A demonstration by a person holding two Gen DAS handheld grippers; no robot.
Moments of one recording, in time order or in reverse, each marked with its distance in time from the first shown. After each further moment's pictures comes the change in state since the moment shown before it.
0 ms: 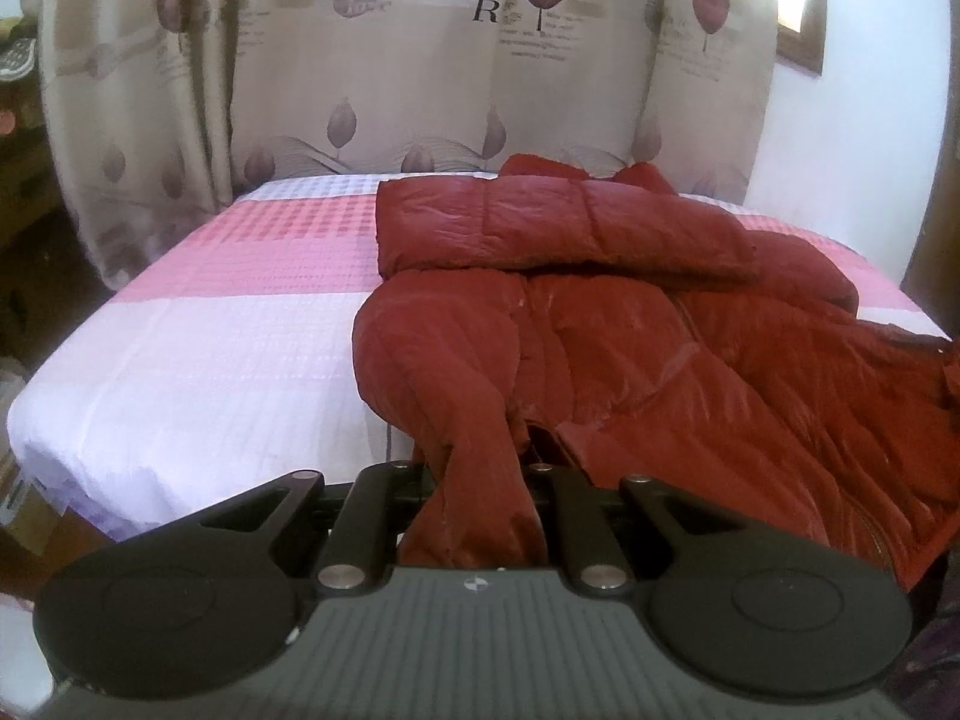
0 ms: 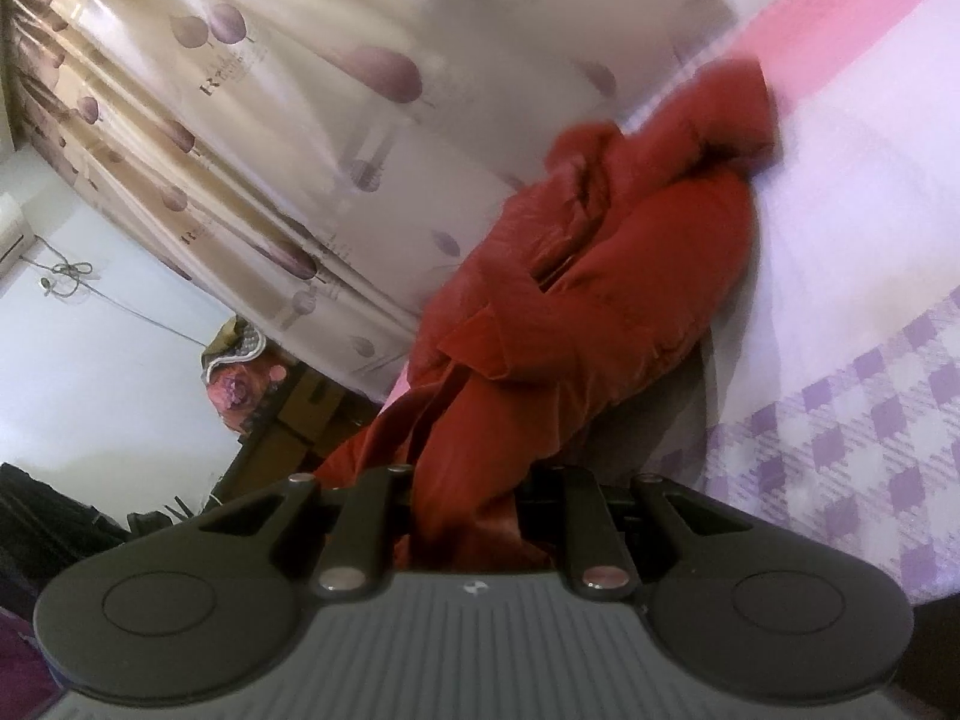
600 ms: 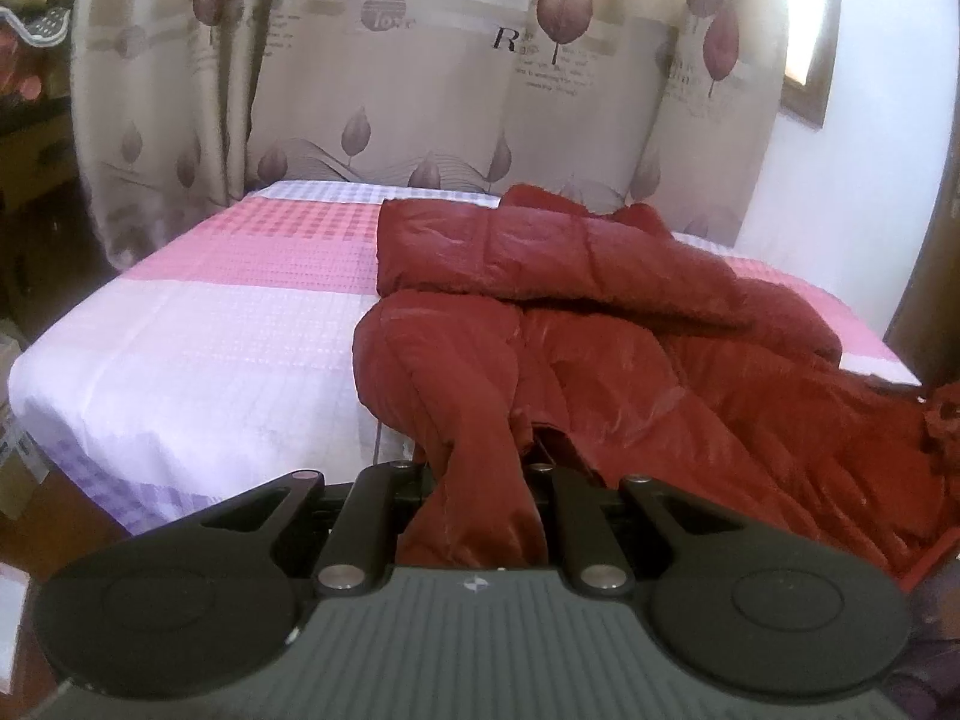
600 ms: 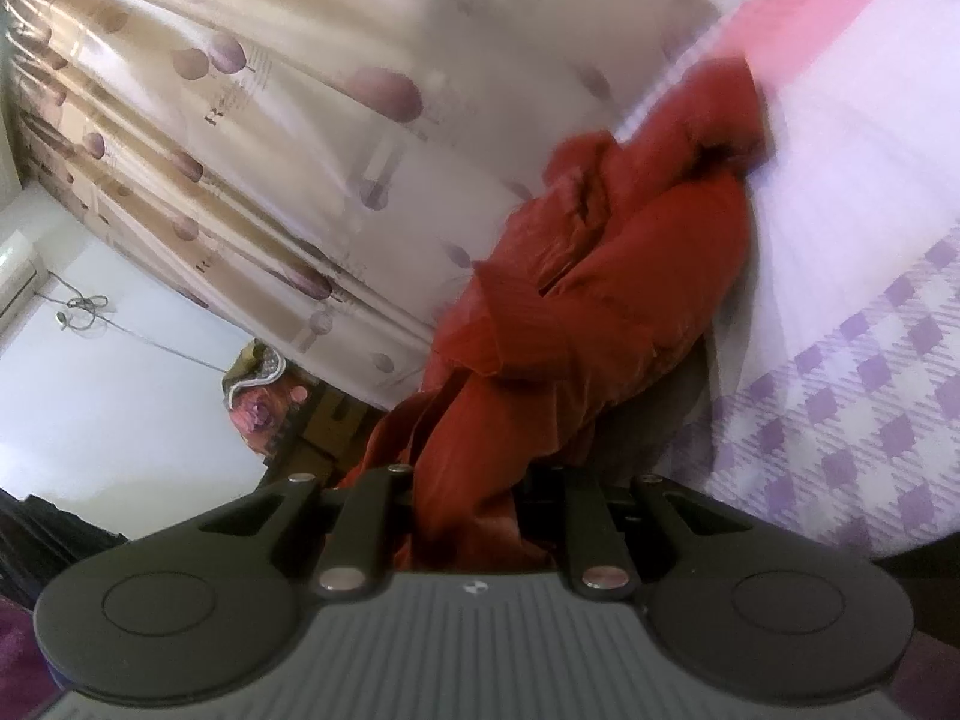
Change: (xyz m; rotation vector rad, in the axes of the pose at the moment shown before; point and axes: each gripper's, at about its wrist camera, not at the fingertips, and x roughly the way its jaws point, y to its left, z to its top) left arm -0.021 0.004 -0.001 -0.099 -0.046 -0.029; right arm -0.016 -0.005 0.000 0.065 -0.026 0.042
